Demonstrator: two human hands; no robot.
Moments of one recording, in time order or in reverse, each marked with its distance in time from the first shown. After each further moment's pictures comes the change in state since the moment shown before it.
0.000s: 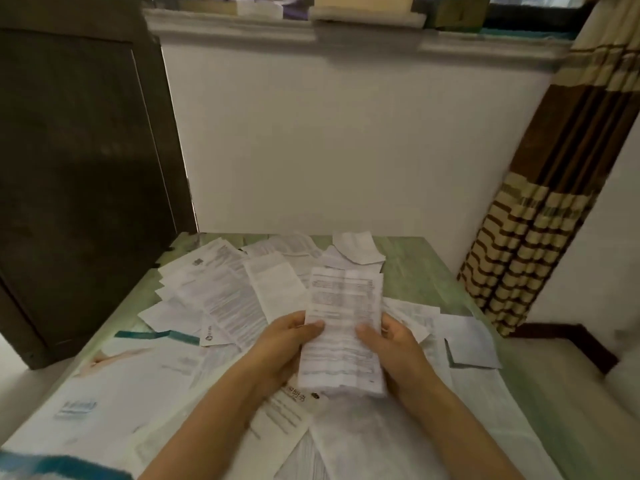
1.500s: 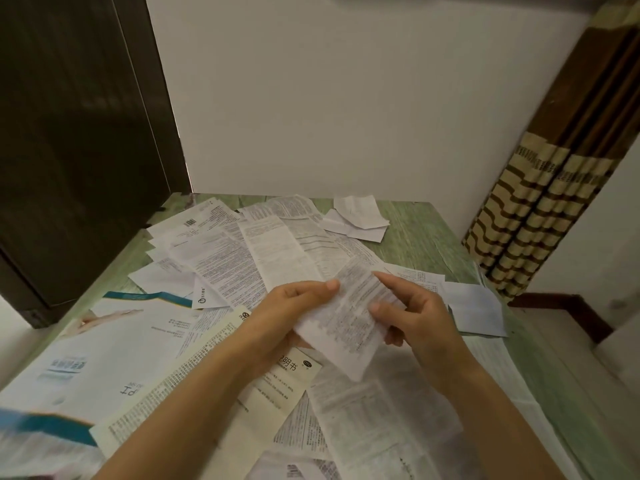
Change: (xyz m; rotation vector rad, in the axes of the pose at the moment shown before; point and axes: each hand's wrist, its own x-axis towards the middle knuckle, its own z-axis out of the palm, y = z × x) left_hand -0.023 0.001 0.005 0.118 -0.138 0.053; right_hand -0.024 -0.019 -0.015 -0.196 -0.080 -0.163
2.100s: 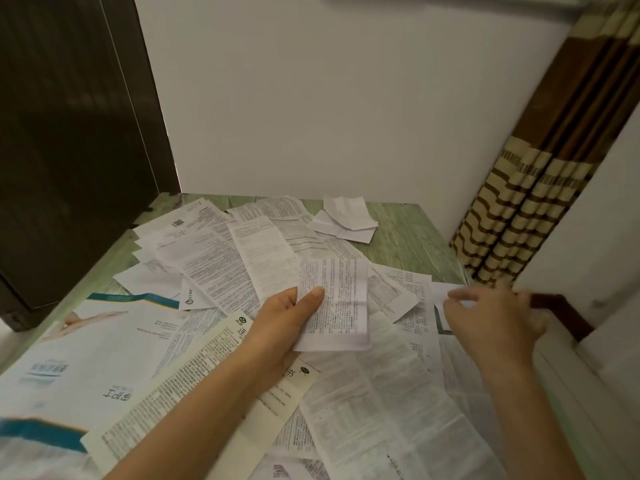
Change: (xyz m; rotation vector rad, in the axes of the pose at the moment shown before) left_hand 0.000 -0.008 0.023 -0.281 0.167 -0.006; right_hand -0.003 -0.003 -0.060 -1.159 0.651 0.217
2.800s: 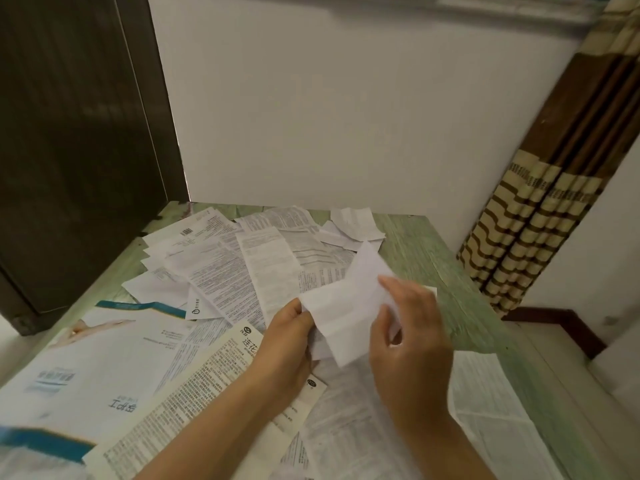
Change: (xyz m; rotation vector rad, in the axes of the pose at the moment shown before) left_hand -0.006 -0.001 0.013 -0.136 0.086 0.072; right_hand -0.057 -0.059 0.037 0.556 0.488 -0.716
